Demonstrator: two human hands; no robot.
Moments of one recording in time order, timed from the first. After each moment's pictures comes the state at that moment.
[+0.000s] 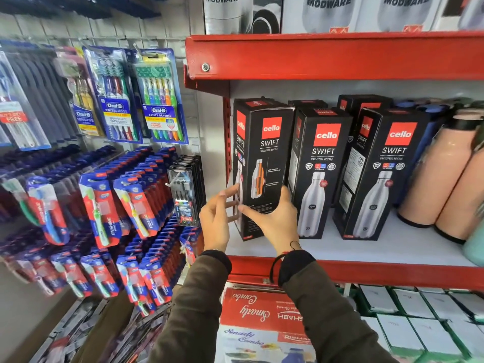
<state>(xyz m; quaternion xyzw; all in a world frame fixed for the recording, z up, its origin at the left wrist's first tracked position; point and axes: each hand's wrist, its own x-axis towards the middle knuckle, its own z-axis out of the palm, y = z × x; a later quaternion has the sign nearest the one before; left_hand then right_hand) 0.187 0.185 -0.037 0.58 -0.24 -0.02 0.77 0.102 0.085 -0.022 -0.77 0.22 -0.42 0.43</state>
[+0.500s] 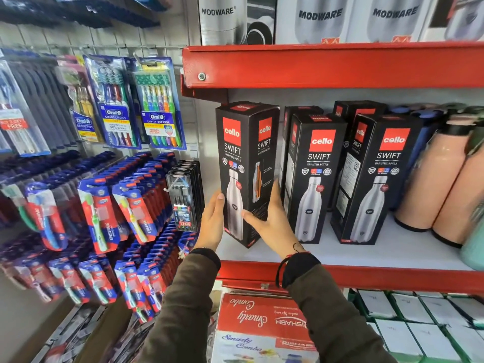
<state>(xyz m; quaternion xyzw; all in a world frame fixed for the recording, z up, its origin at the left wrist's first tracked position) 0.208 0.185 -0.036 0.64 -0.30 -0.08 0.70 0.099 0.077 -0.019 -0.83 0.13 -0.31 0.45</state>
